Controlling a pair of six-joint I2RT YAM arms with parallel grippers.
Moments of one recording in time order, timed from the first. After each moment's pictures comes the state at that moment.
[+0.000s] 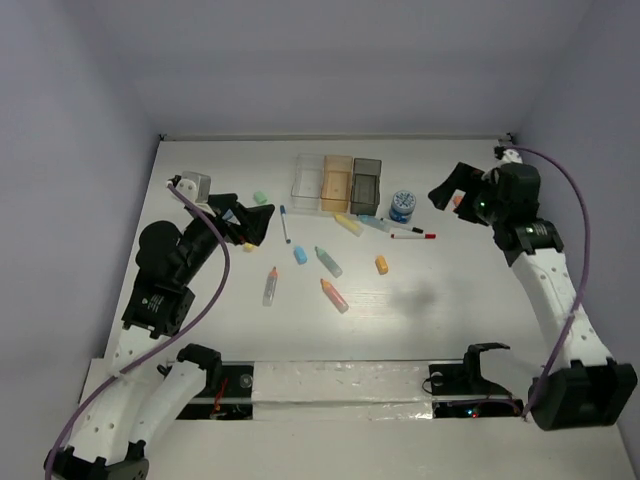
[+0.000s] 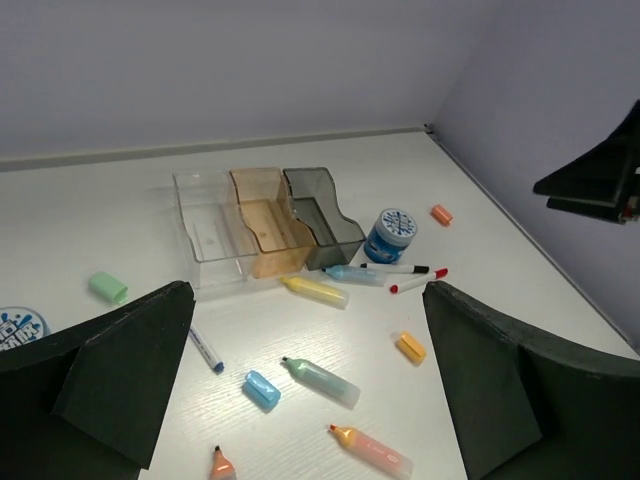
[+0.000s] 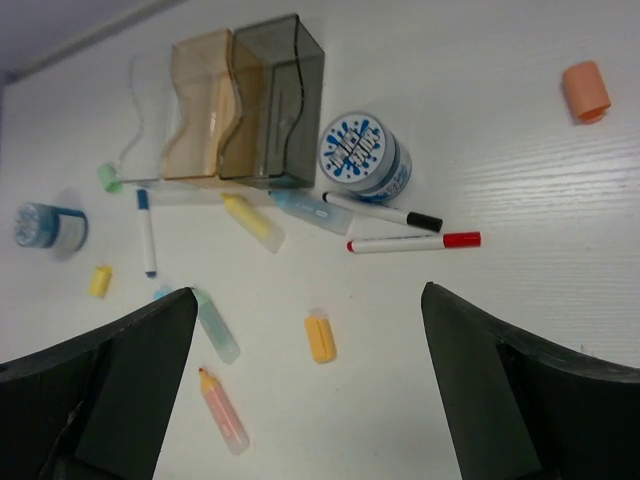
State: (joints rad) left arm -0.31 0.66 0.83 -0.12 0.22 -0.31; right arm 0.04 1.05 1.06 -0.46 -0.21 0.46
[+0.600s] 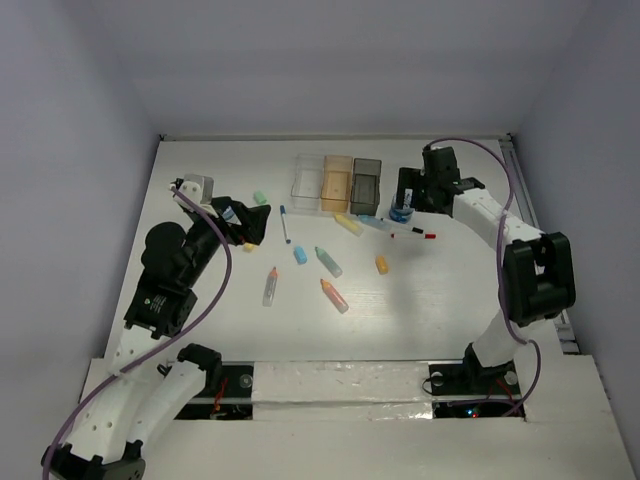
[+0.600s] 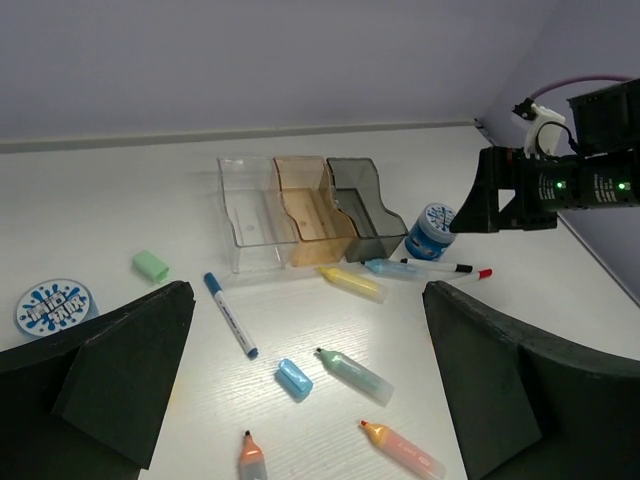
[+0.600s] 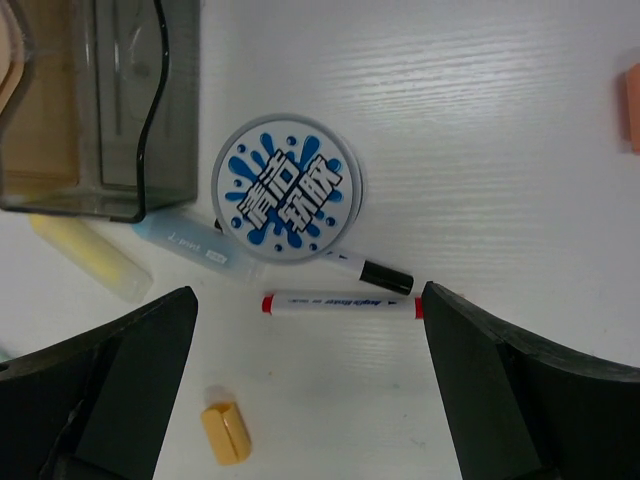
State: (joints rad) left arm -0.35 0.65 0.81 -0.14 0.09 -0.27; right arm 0.24 1.67 1.25 -0.42 0.09 0.31
